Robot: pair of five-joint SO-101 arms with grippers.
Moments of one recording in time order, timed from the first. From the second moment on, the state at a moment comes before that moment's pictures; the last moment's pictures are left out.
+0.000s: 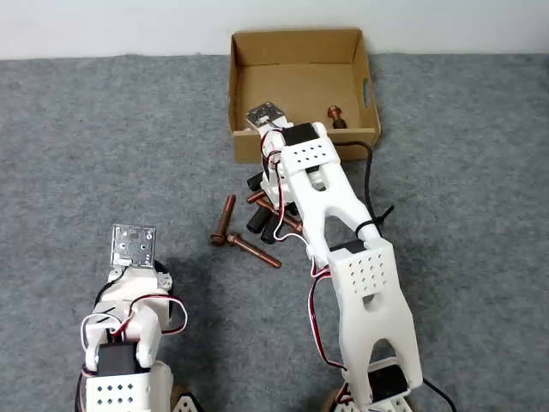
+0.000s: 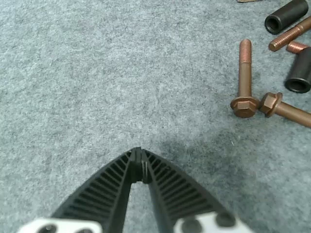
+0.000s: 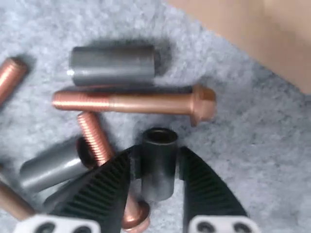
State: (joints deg) left arm -9.0 -94.0 97.1 54.4 0.0; right arm -21.6 53.4 -42.9 83.3 10.9
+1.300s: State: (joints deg) left arm -6.9 -94.0 97.1 54.4 -3.7; right arm -20.7 -19.3 12.9 100.2 -17.7
